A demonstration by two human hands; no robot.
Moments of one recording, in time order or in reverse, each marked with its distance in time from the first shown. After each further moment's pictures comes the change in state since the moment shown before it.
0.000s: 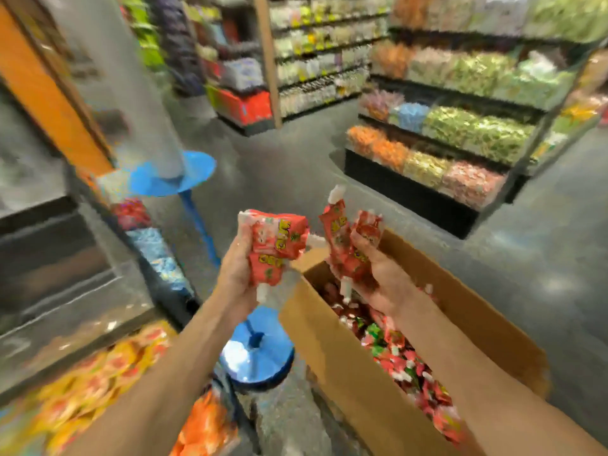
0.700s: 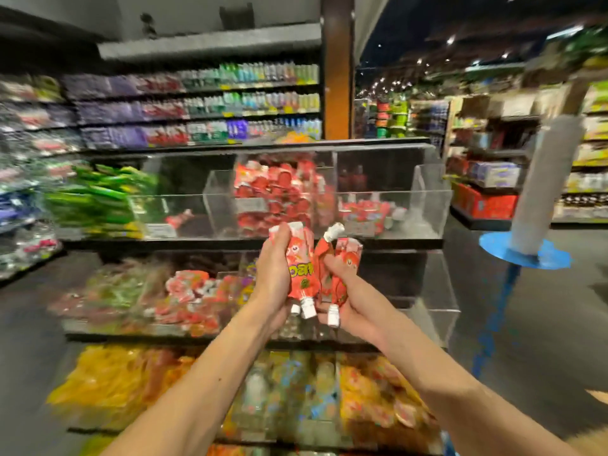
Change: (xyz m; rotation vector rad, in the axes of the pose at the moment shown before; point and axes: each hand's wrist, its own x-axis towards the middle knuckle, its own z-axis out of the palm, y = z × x) left_hand -0.399 0.279 -0.302 0.053 0.716 0.598; right_hand -0.195 0.348 0.470 -0.361 -0.835 0.425
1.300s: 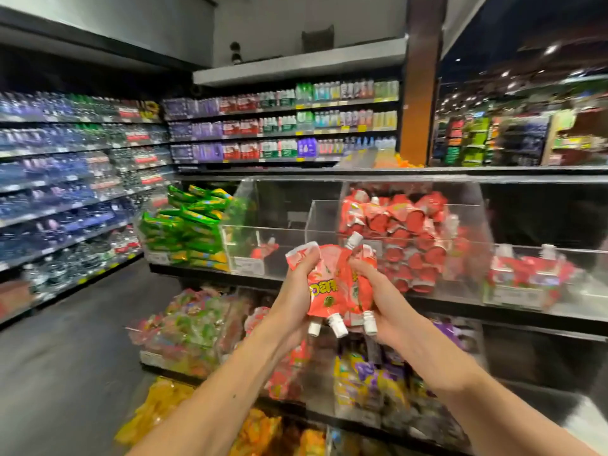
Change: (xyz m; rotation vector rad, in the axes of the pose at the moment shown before) left_hand 0.138 0.083 -0.166 0.032 0.014 -0.111; right_hand 0.232 0.021 0.124 -0.039 -0.087 0.058
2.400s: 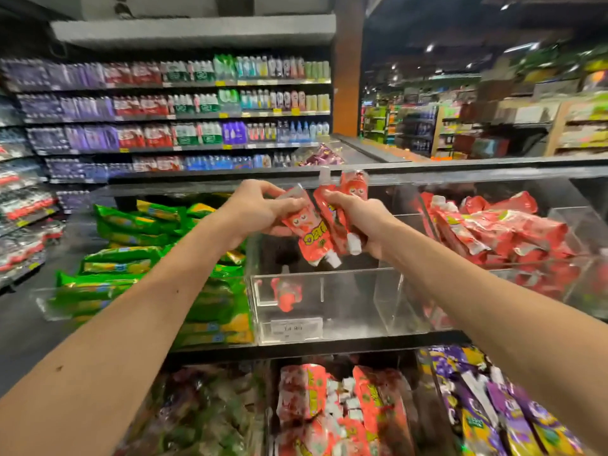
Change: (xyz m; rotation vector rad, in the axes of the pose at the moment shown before) left_hand 0.277 0.190 -0.204 0.649 -0.232 0.173; right_hand 0.290 -0.054 0.140 -0.493 0.626 -0.299
